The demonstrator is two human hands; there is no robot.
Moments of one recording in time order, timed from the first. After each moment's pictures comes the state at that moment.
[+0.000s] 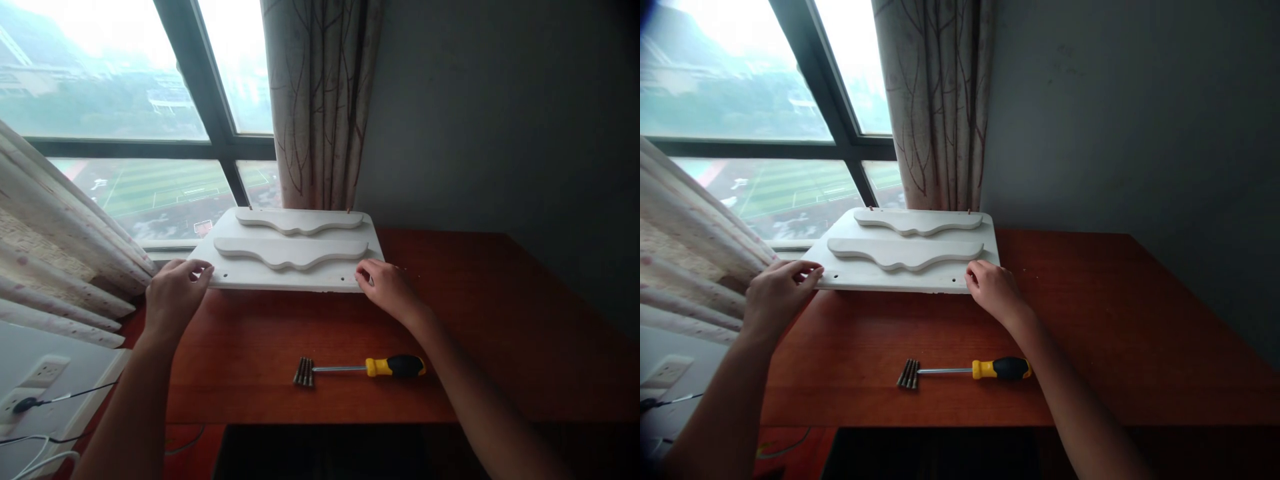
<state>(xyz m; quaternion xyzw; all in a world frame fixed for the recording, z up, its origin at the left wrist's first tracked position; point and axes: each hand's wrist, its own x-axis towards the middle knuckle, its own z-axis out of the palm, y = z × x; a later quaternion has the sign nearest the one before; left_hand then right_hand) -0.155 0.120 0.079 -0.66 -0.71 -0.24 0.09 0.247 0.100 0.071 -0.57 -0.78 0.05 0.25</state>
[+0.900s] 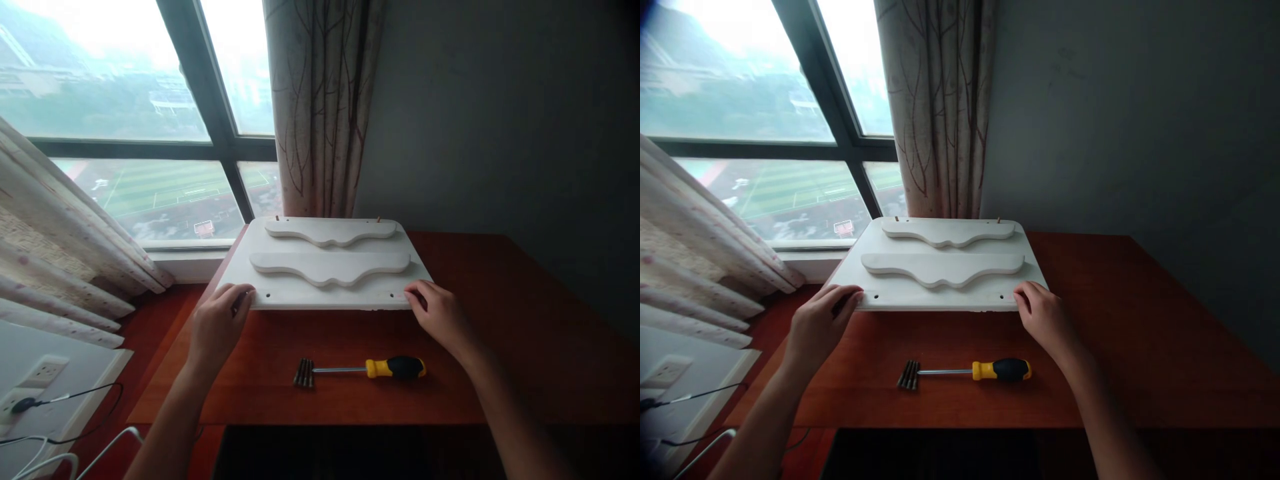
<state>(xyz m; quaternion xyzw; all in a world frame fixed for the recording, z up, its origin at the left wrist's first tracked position) -0.093 0.072 0.057 -0.74 -0.60 -0.31 0.02 0.324 0.045 0.048 -0.59 -0.75 0.01 0.30</state>
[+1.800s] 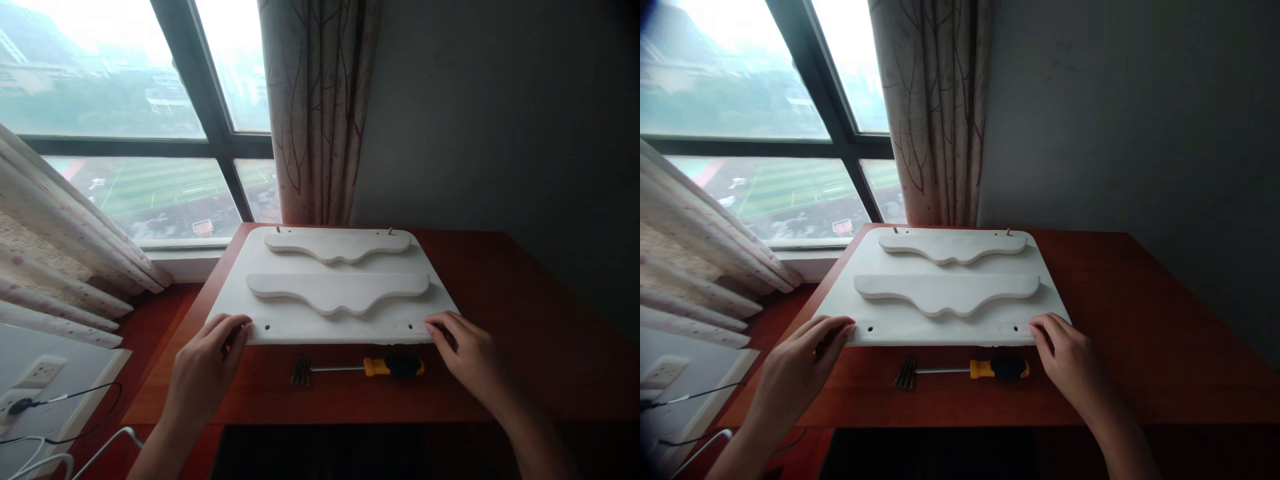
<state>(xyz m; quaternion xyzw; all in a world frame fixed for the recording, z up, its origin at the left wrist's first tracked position) -0.086 0.017 0.065 -0.75 -0.59 -0.30 0.00 0.335 -0.024 0.050 -0.61 -0.73 0.03 0.29</state>
